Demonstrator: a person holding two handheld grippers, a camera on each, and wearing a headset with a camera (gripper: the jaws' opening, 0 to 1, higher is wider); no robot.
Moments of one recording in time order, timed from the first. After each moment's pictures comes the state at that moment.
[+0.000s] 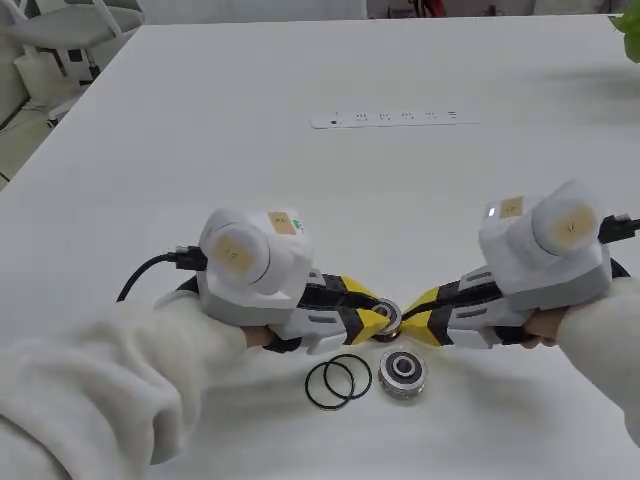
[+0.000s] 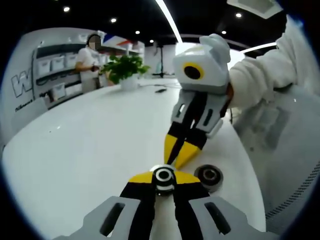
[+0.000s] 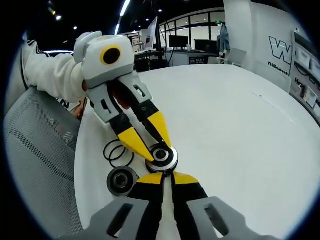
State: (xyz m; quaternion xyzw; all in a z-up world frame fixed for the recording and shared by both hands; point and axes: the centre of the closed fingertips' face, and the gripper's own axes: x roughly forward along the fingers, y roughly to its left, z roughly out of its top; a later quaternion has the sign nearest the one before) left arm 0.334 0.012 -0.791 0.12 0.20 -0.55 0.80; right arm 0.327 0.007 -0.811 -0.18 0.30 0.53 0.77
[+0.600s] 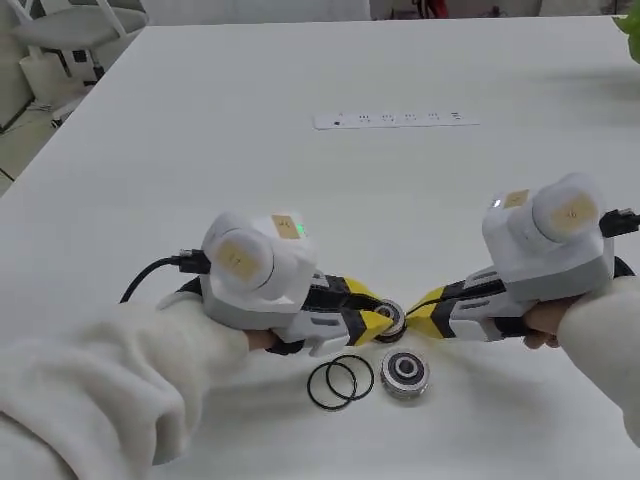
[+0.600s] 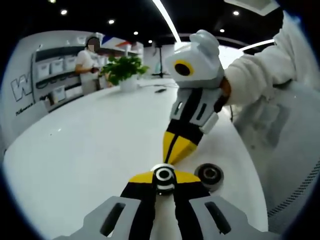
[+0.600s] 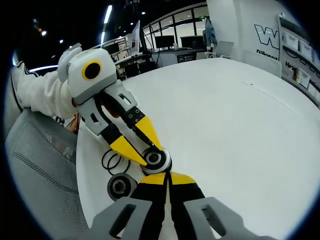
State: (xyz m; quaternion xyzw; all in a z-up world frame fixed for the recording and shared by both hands) left arm 0.334 0.013 -0.791 0.13 0.19 -0.55 0.80; right arm 0.337 0.001 -0.807 -0.11 0.34 0.50 0.79
